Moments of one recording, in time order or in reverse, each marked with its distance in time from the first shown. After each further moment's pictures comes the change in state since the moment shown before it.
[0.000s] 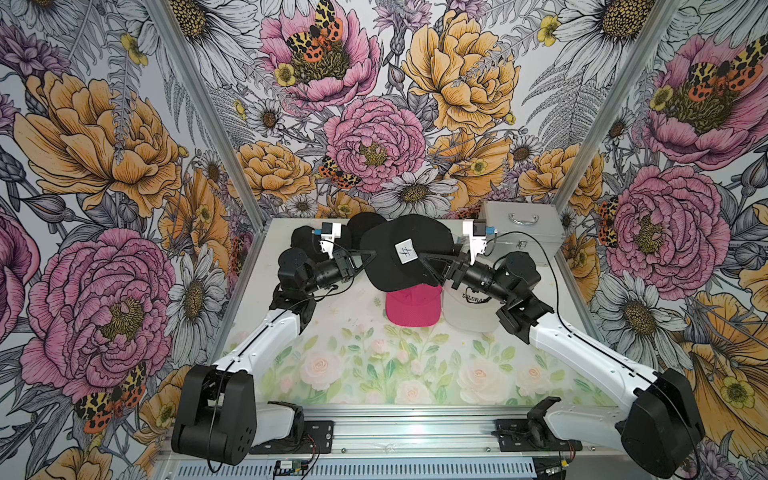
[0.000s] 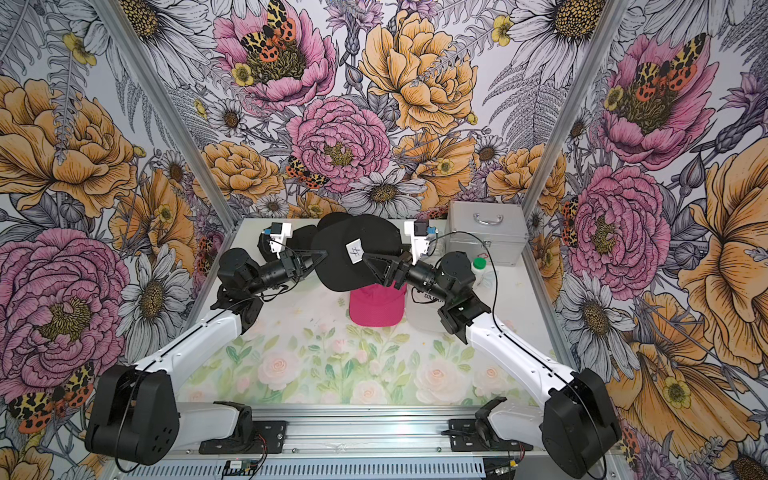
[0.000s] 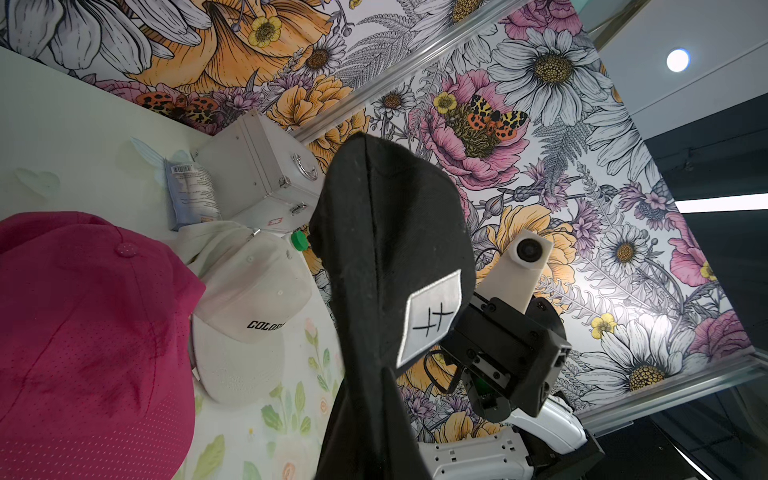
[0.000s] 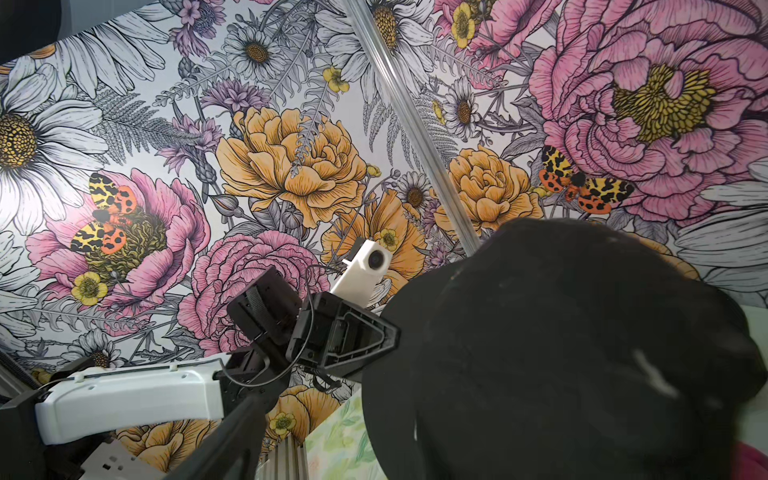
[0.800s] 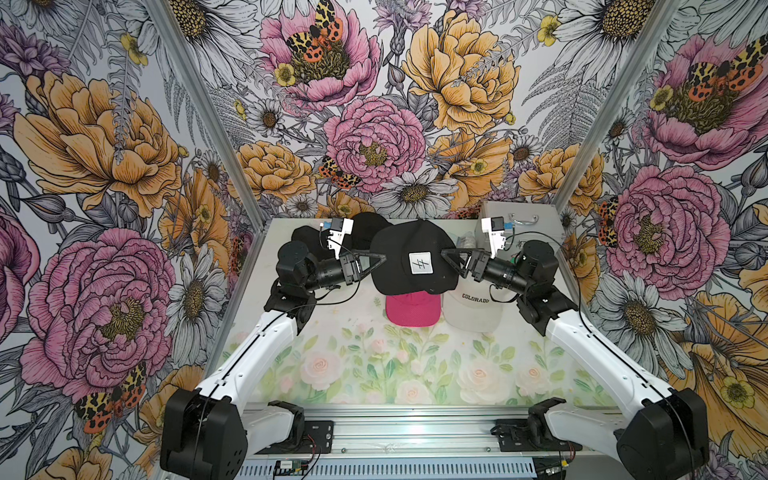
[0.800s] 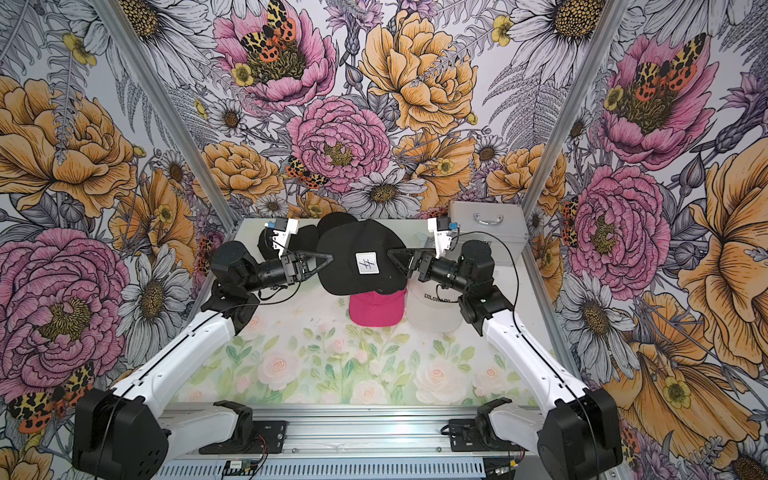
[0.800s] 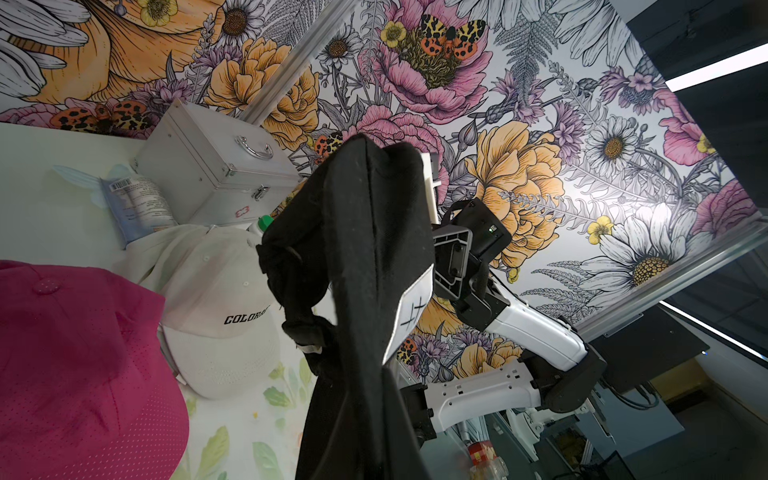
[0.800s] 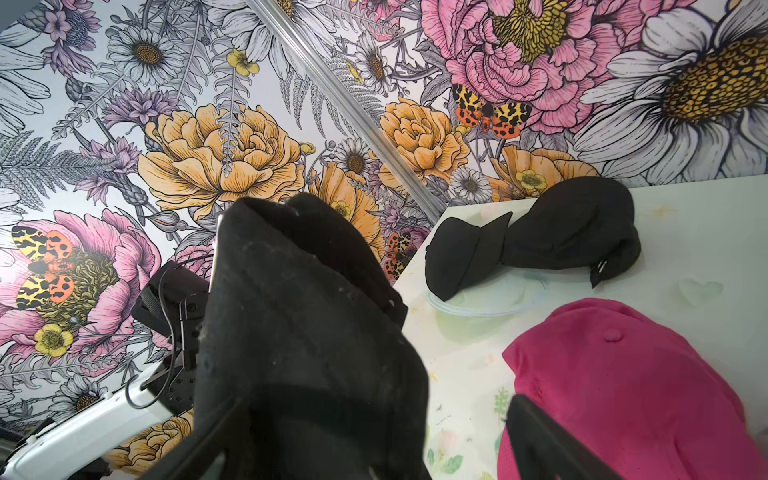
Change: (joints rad) left arm -0.079 -0.076 0.110 -0.218 0.069 0.230; right arm -0.181 -0.060 0.031 -0.293 -0.191 0.090
